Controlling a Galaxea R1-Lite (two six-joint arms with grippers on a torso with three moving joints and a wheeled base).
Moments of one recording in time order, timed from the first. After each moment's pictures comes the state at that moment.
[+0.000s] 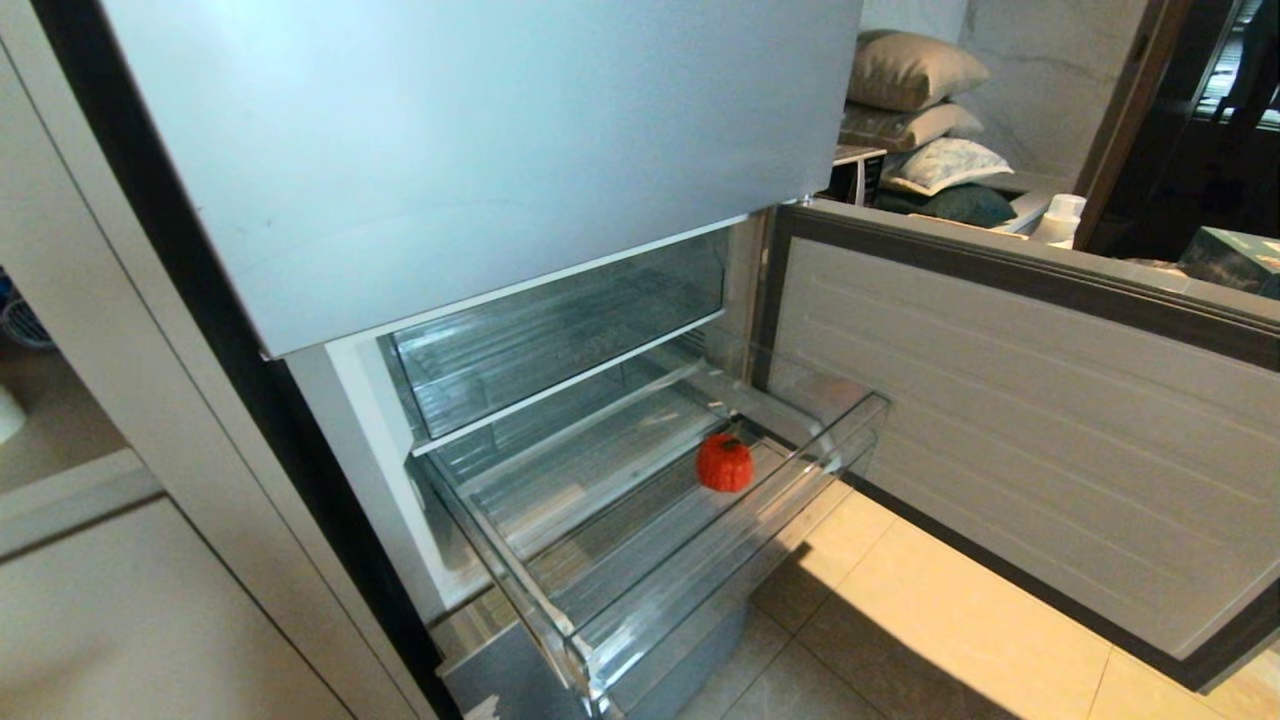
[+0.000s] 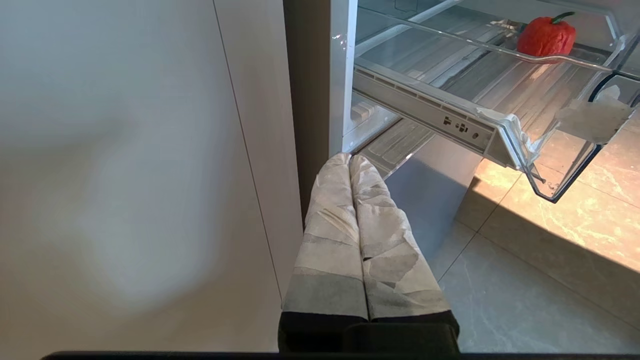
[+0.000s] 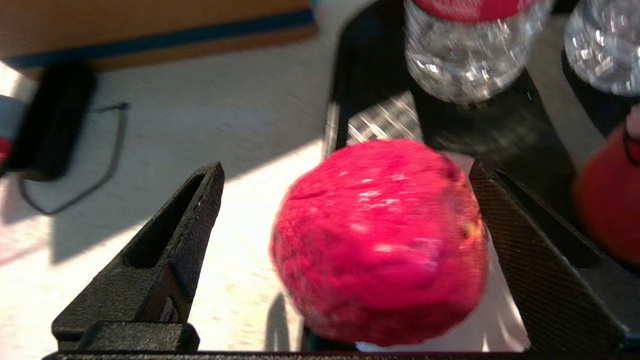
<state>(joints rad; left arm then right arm) 0.00 0.00 -0.03 0.06 0.00 0.01 -0.95 2.56 -1.87 -0.29 0.34 0.13</state>
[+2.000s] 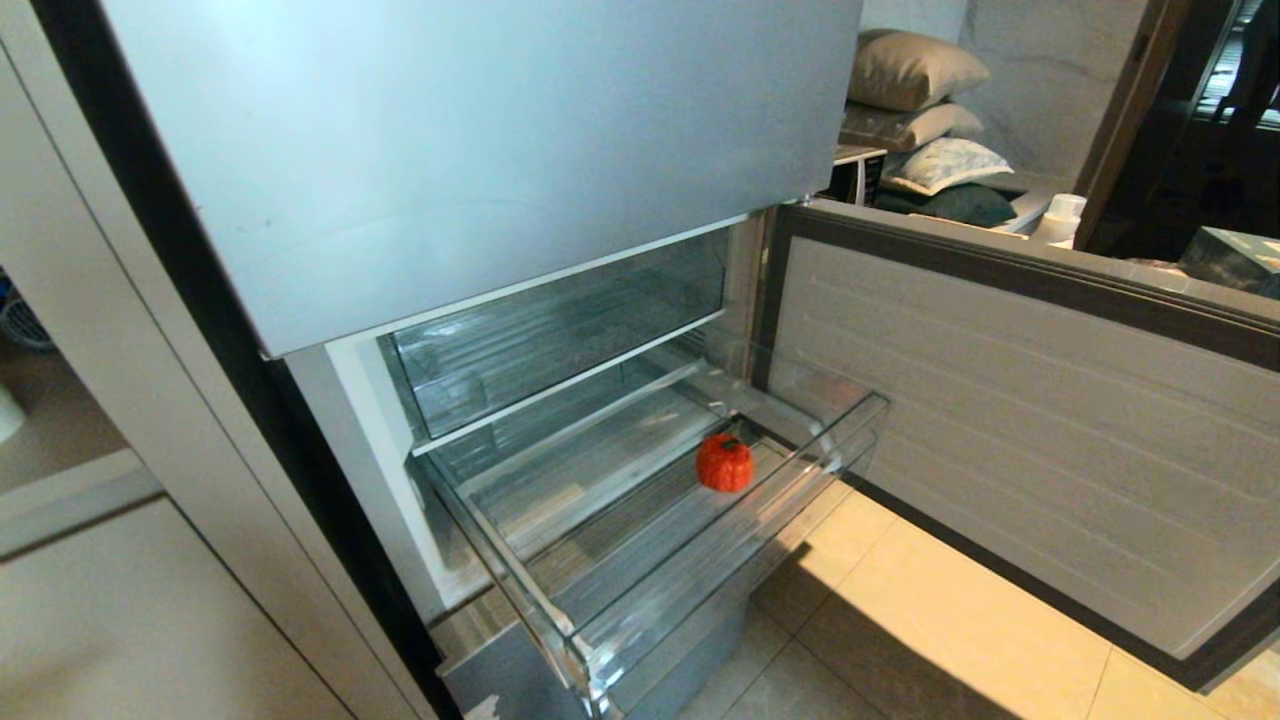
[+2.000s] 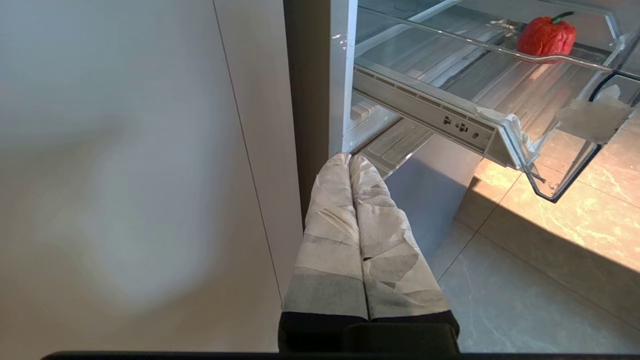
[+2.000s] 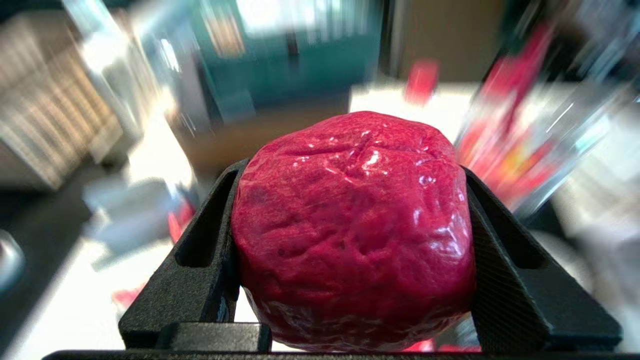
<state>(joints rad) 0.00 0.00 -0.03 0.06 0.00 0.01 -0.97 1.71 -1.36 -0.29 0.25 0.10</state>
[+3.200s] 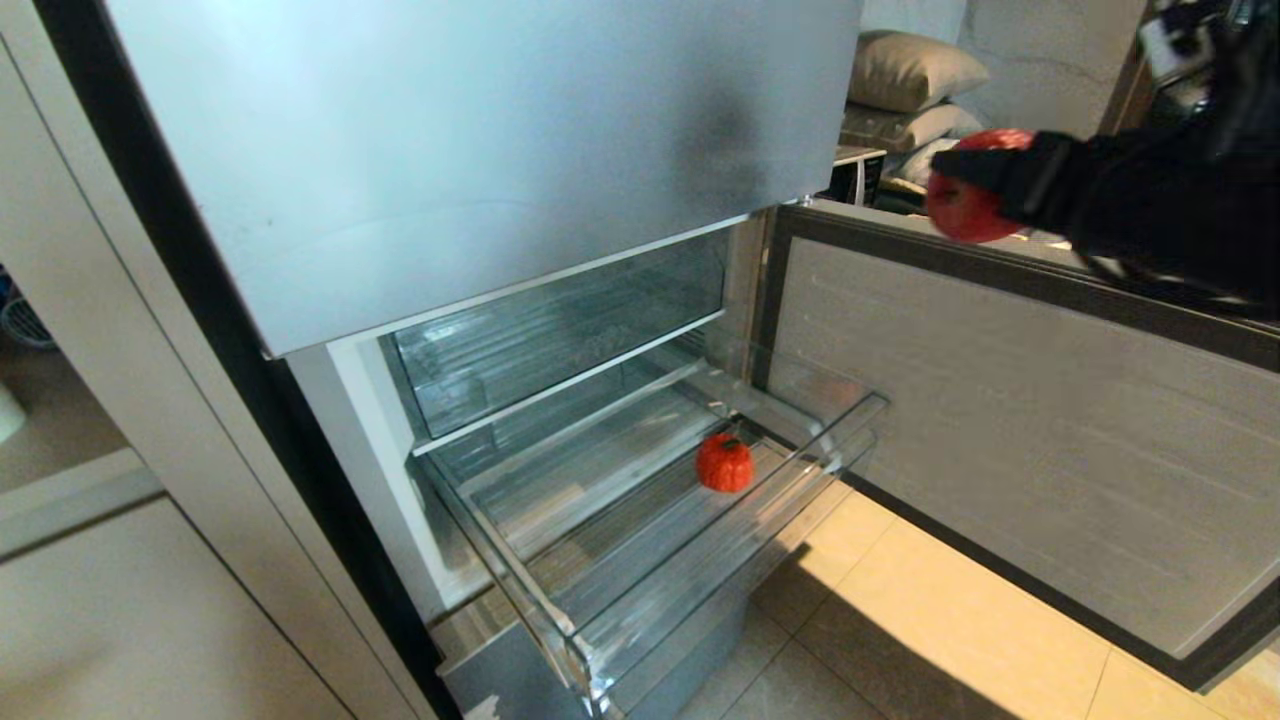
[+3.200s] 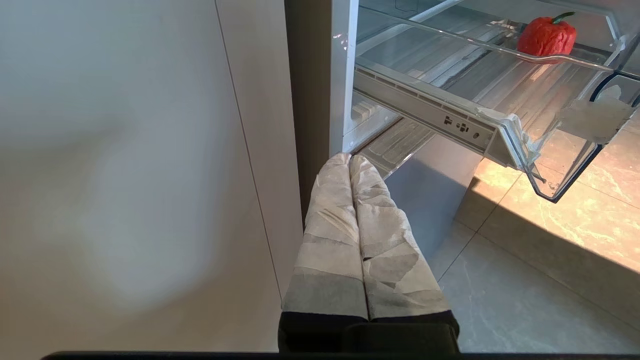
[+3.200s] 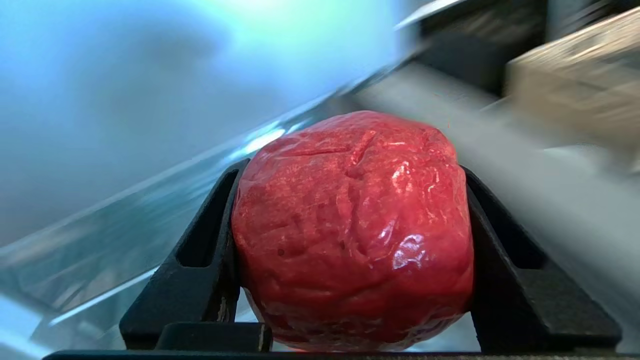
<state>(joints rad) 0.00 0.00 -0.03 0.06 0.00 0.01 0.25 1.64 -1.30 -0.42 0.08 0.27</state>
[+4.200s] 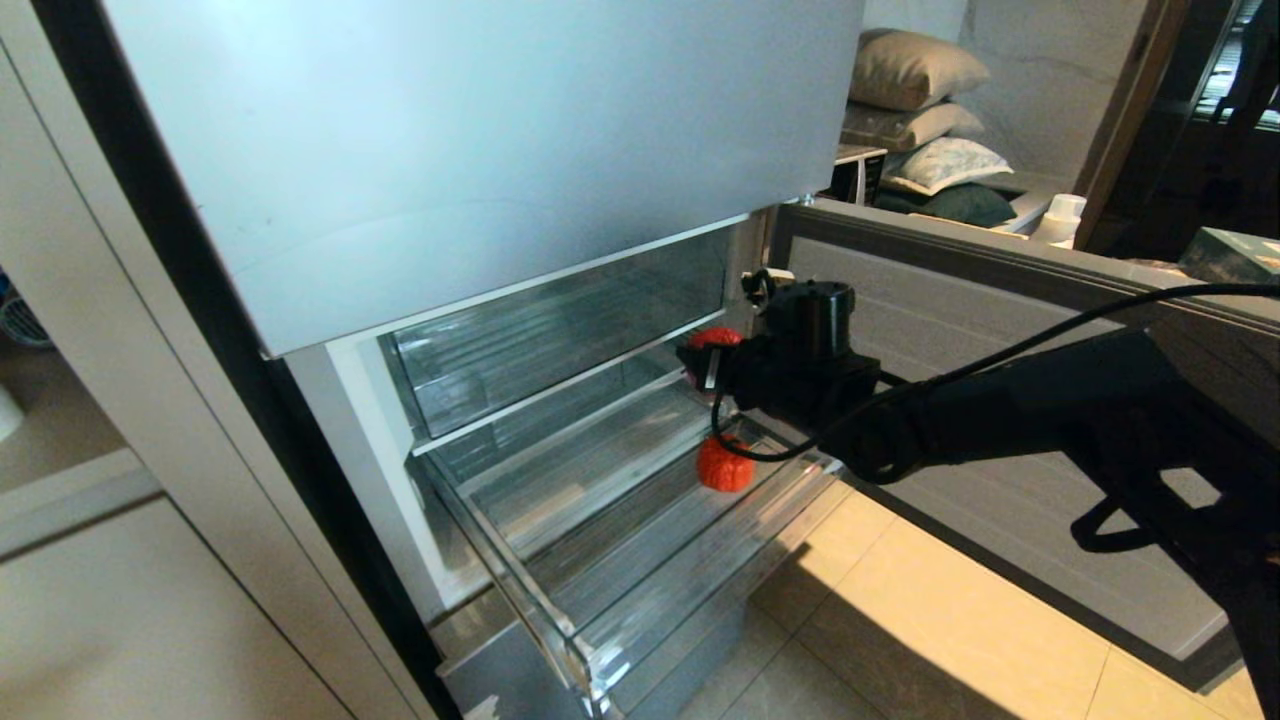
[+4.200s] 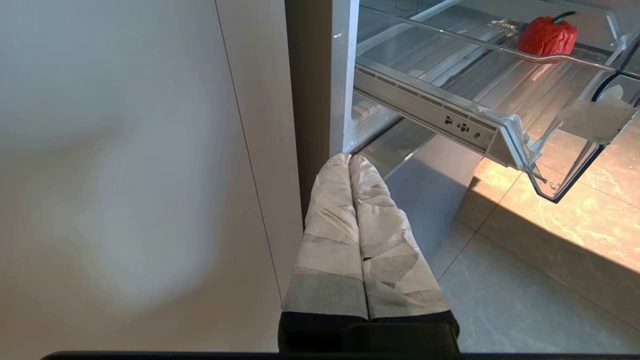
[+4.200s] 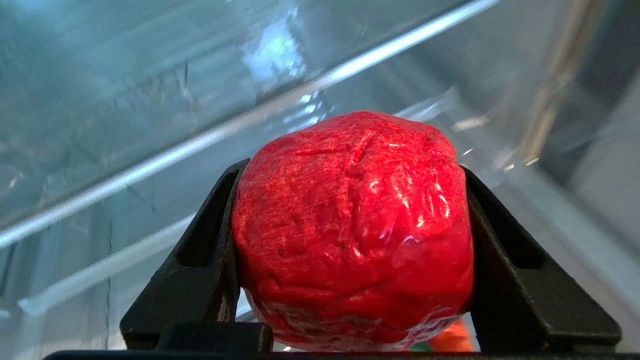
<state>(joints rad) 0.00 0.00 -0.03 0.06 0.00 0.01 0.53 2.29 -1.59 -0.56 -0.11 0.27</state>
